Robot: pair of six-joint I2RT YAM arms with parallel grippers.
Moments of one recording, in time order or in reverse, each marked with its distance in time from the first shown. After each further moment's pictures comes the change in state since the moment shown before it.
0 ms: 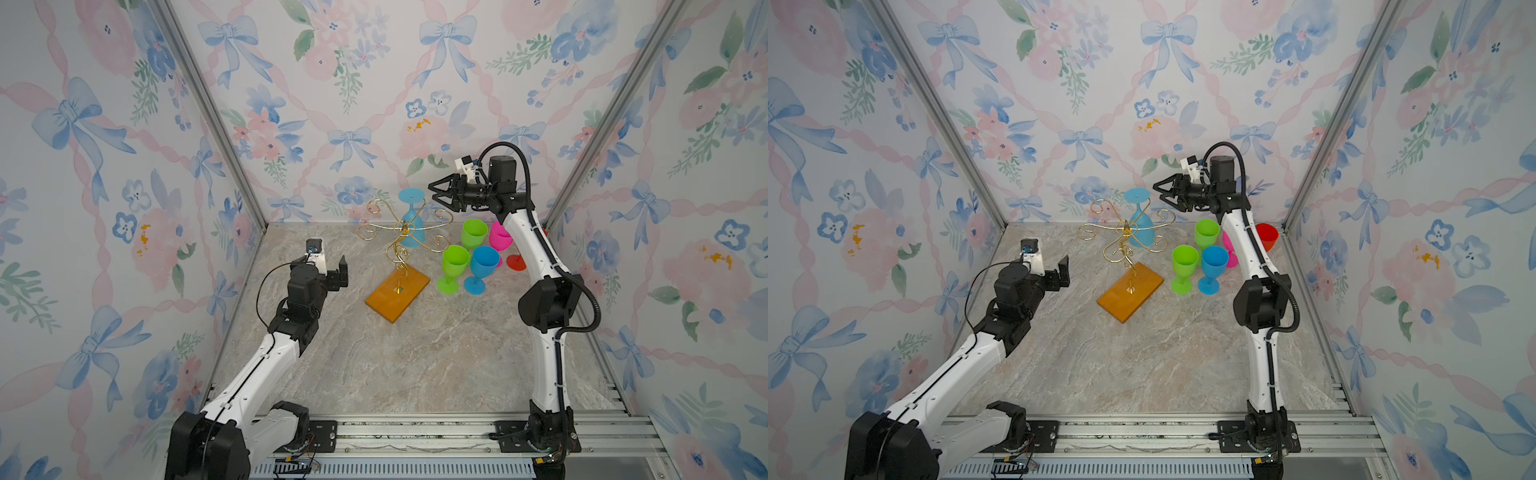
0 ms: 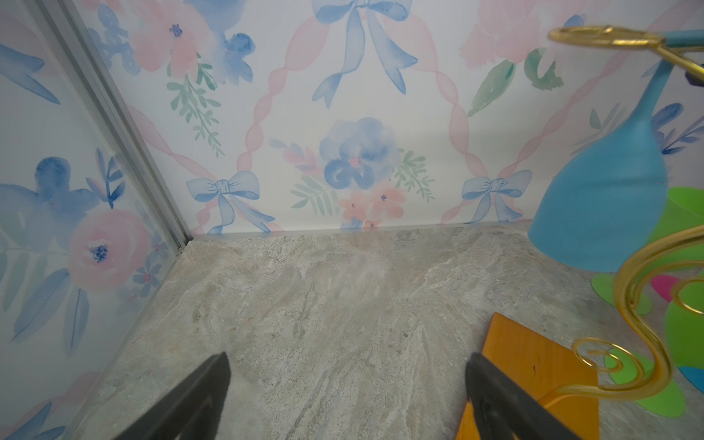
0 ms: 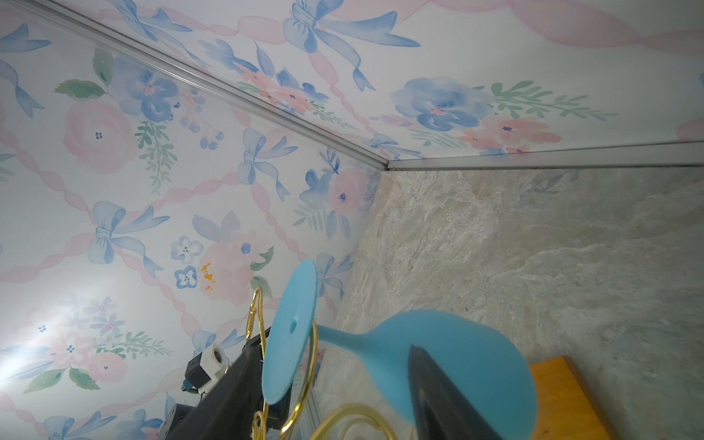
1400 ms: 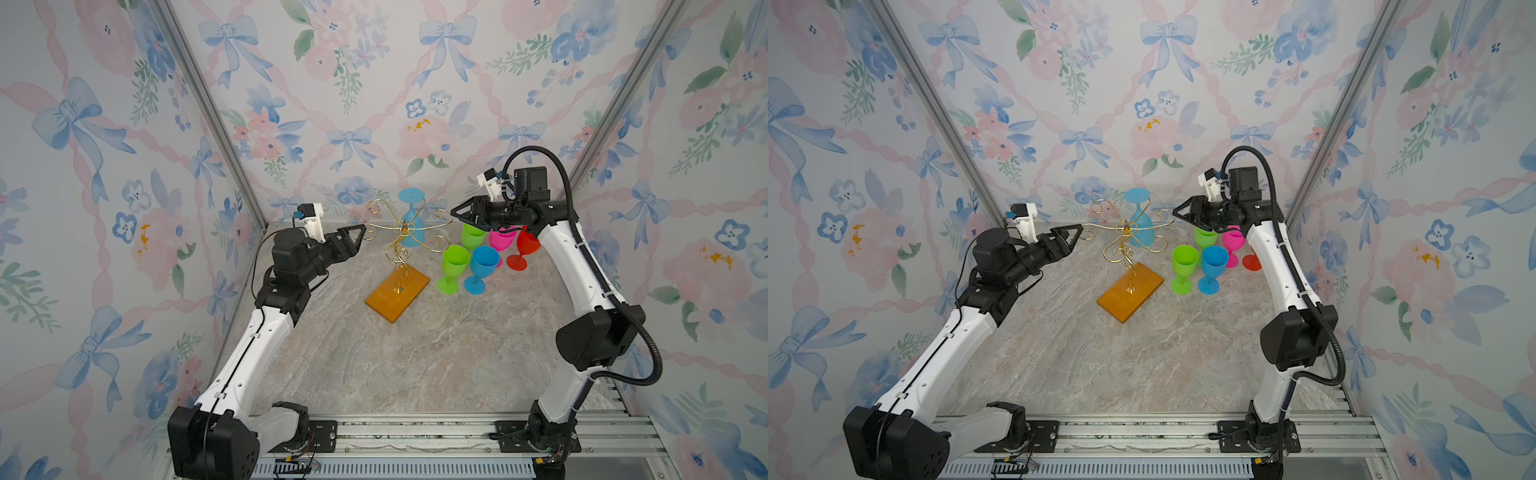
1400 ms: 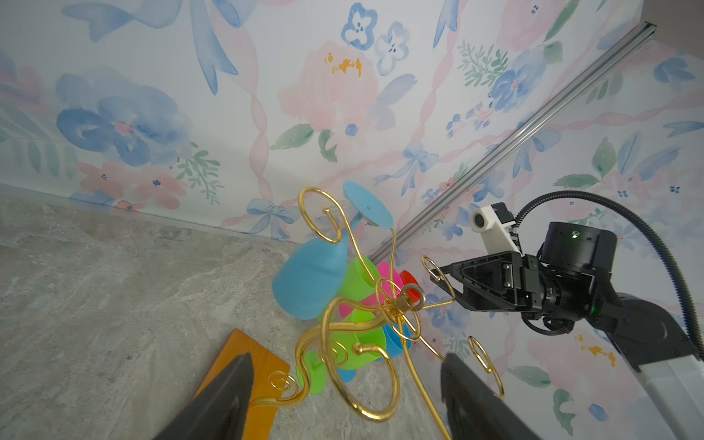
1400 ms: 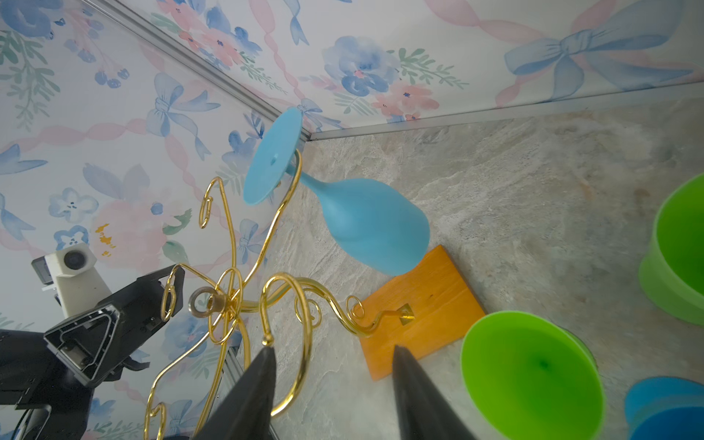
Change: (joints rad) left arm 0.073 0.113 0.360 -0.144 0.663 -0.660; right arm -0.023 -0.473 -0.465 -0.325 0.254 -0.410
